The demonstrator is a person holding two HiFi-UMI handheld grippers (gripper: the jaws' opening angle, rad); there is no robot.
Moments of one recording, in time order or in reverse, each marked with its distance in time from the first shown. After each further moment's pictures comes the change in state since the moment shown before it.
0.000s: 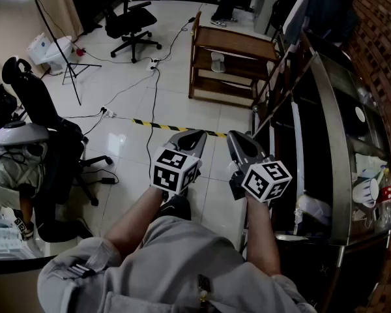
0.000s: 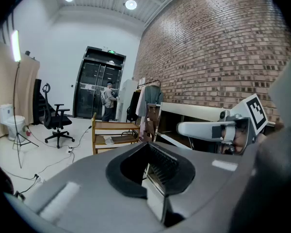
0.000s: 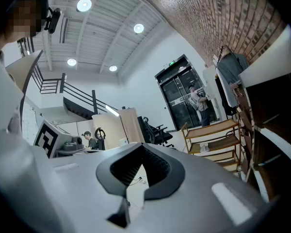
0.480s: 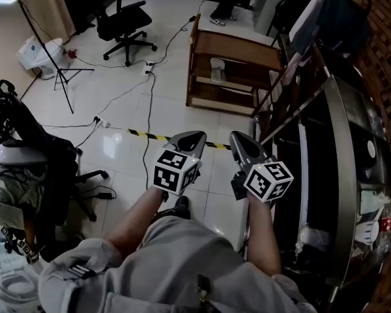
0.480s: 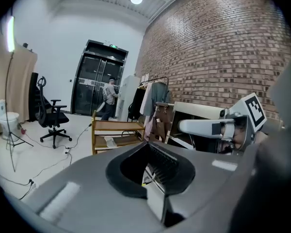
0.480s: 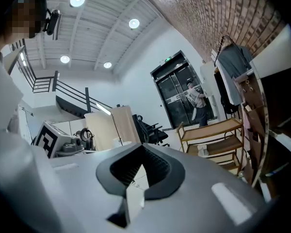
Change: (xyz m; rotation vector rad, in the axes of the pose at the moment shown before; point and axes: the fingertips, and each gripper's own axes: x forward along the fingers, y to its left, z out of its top) left arm 0.110 0.107 0.039 -0.031 0.030 -0.029; right arm 0.130 -0.088 0.031 0.014 0.028 -0.040
